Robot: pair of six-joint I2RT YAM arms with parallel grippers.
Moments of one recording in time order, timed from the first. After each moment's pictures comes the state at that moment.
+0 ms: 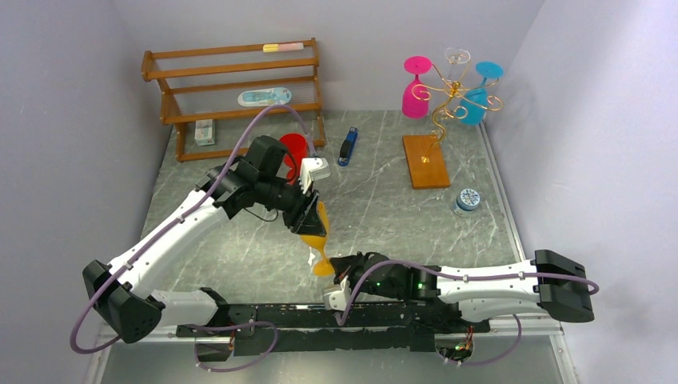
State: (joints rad) left arm -0.68 1.26 1.27 -0.82 0.76 0.05; right arm 1.38 1.05 0.40 0.24 0.15 -1.01
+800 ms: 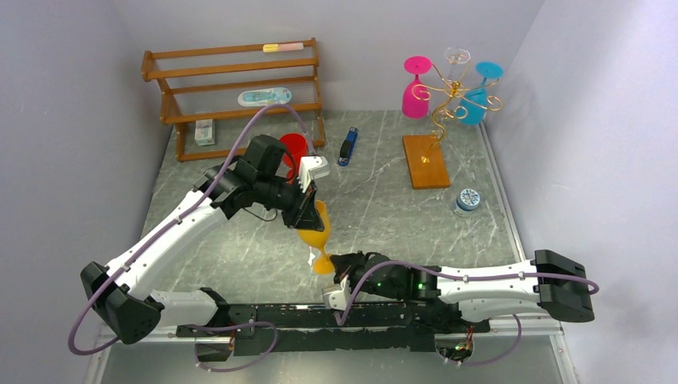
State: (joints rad) left arm -0.69 1.26 1.29 -0.84 0.74 0.04; right arm 1.38 1.05 0.39 0.26 0.17 -1.03
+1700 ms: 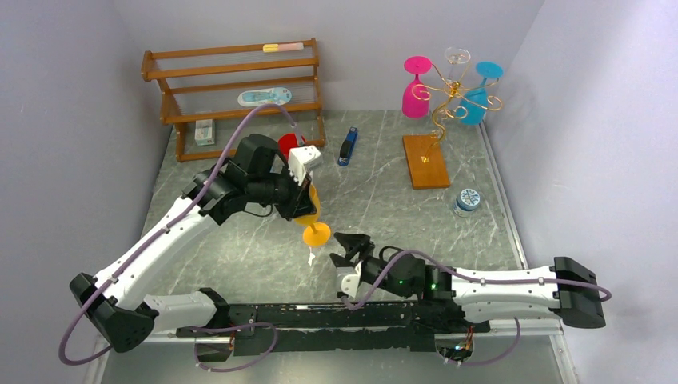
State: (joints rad) left arm -0.70 1.20 1.30 -0.79 0.46 0.00; right arm 1.38 0.92 0.38 0.38 0.25 -0.90
